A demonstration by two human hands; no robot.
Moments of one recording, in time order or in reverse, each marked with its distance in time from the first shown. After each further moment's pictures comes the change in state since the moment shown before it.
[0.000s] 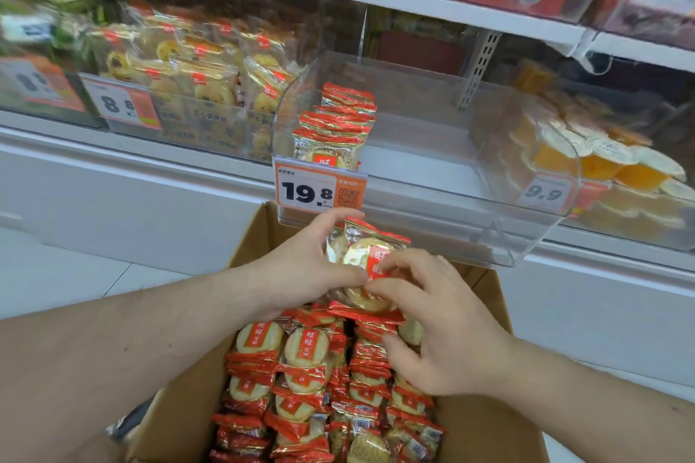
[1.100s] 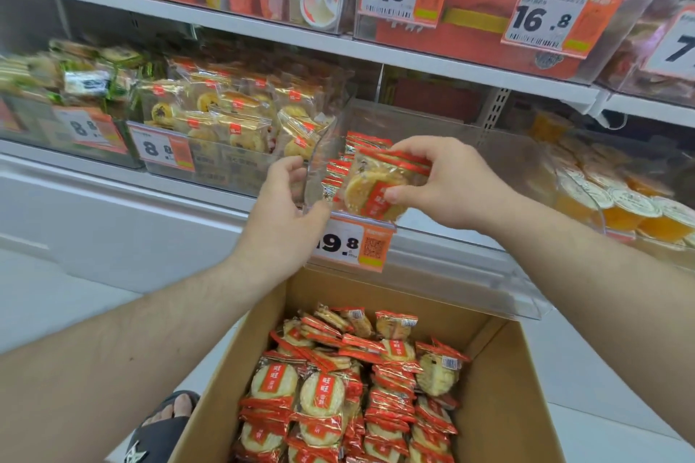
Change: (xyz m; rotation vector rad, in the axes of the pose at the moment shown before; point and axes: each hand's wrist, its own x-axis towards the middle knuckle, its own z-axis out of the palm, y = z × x) left_hand 0.013 0.043 -0.058 0.160 0.695 0.314; right_hand 0.167 0.027 -0.070 0.046 -0.096 0.512
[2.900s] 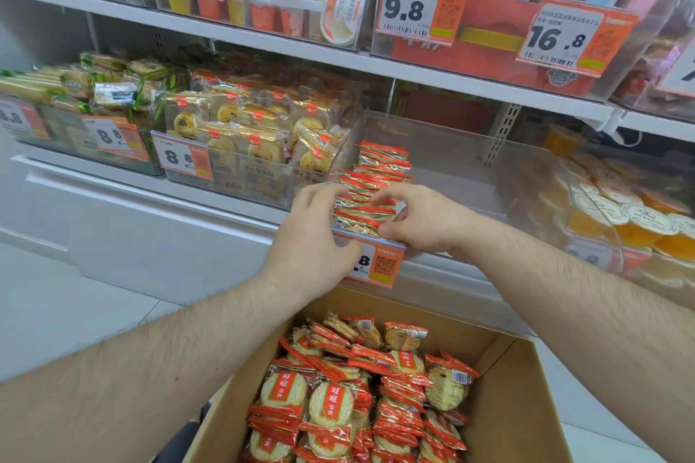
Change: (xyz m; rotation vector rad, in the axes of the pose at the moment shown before) left_hand -0.012 0.004 0.003 0.347 -0.088 0.108; right_hand 0.015 -0.001 0.040 0.281 -0.356 0.263
